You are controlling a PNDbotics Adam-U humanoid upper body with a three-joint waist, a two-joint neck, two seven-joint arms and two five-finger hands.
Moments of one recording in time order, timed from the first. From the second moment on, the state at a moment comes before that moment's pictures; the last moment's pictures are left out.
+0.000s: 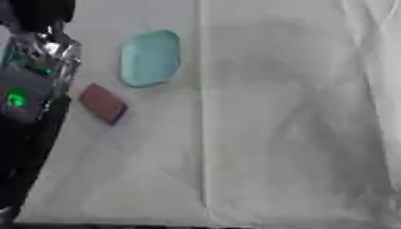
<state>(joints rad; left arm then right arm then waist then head) -0.51 0.31 -0.17 -1.98 -0.15 -0.41 0.38 -0.56 -0.42 0.00 -1.97 0.51 -0.13 -0.46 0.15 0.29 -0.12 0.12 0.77</state>
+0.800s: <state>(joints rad) -0.40 0.53 -0.17 -1.98 -0.32 -0.46 0.17 -0.41 -0.39 -0.01 -1.98 0.53 -0.15 -0.47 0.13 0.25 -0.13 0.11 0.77</state>
